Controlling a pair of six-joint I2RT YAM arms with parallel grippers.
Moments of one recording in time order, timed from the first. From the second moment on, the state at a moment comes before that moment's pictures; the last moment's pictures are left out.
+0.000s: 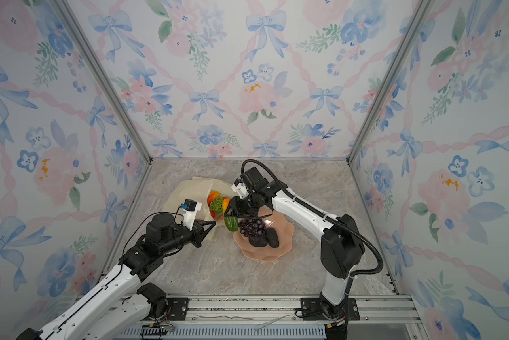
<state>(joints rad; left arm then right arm) -0.51 0.75 0.55 -0.18 0.32 -0.28 0.72 1.81 1.58 -0.75 -0.54 0.57</state>
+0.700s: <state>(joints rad) -0.51 0.77 0.55 -0.18 0.34 -0.28 0.72 2.09 1.92 -0.83 -0.57 0.53</state>
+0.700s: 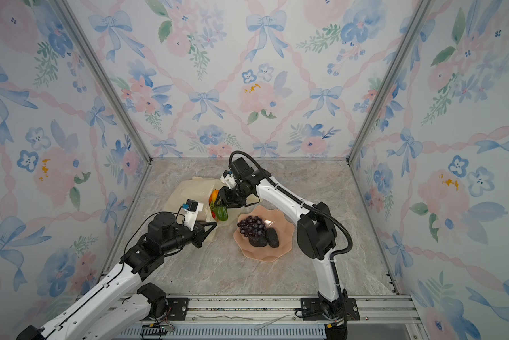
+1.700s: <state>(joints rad) -0.51 0.77 0.55 -0.18 0.34 -0.28 0.81 2.12 1.69 -0.12 -0.48 1.01</state>
